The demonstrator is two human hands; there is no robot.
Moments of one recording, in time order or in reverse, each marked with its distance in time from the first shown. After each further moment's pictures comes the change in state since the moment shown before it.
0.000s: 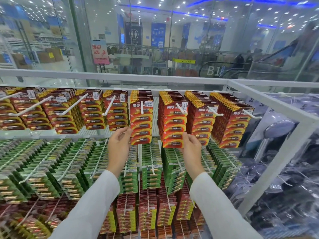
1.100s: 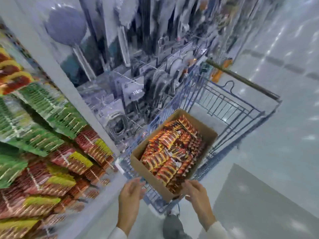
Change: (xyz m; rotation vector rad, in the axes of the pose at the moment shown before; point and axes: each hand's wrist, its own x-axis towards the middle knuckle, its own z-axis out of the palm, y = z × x) left_hand -0.438 -0.221 0.258 0.346 -0.774 -0.701; right_hand -0.294 0.216 -0.483 0.030 0.735 0.733
